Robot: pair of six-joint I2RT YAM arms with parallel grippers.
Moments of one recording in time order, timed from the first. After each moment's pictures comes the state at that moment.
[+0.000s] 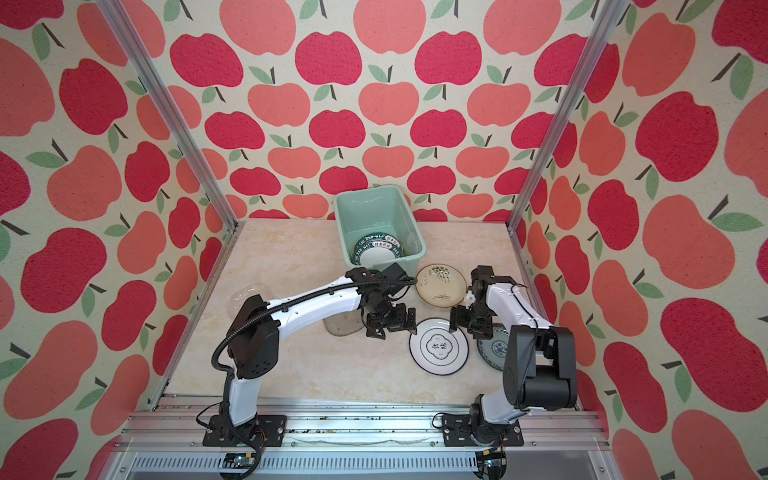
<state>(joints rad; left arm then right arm) -0.95 2.05 1.74 -0.98 0.37 -0.89 0.05 1.52 0.96 -1.00 -0.18 0.14</state>
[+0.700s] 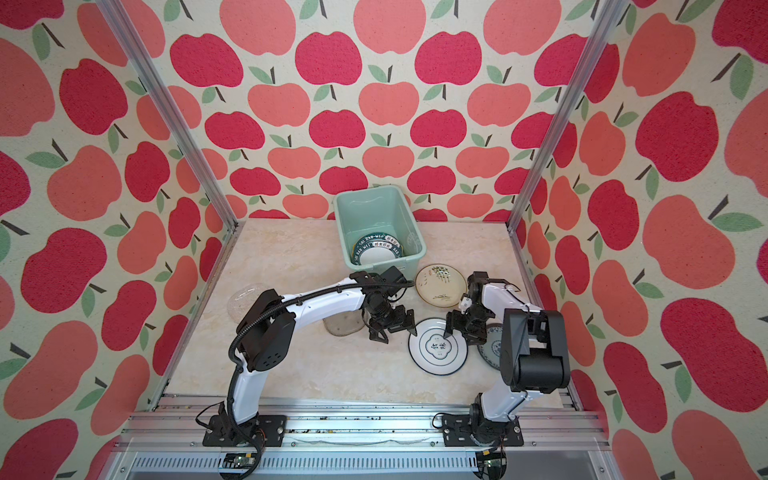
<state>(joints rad) -0.91 2.11 1.67 -0.84 0.48 -0.93 0.05 1.63 0.92 -0.96 -0.27 0.14</state>
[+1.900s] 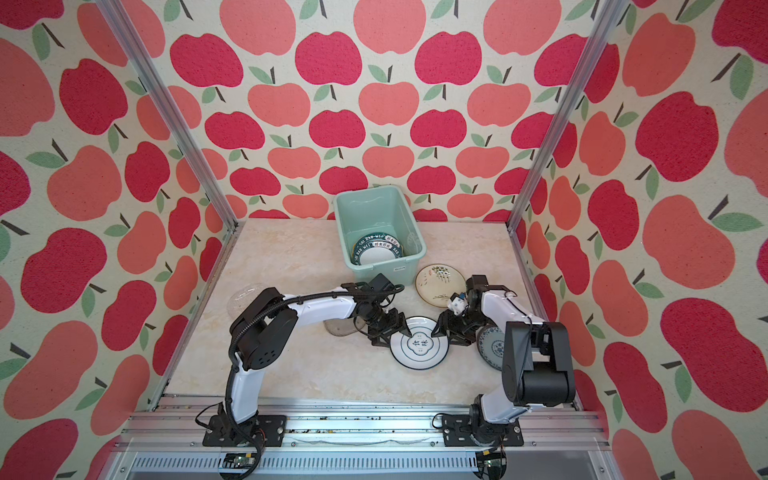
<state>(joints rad) -0.87 2.08 1.42 -0.51 0.60 -1.06 0.09 1.52 0.86 -0.91 -0.56 0.14</state>
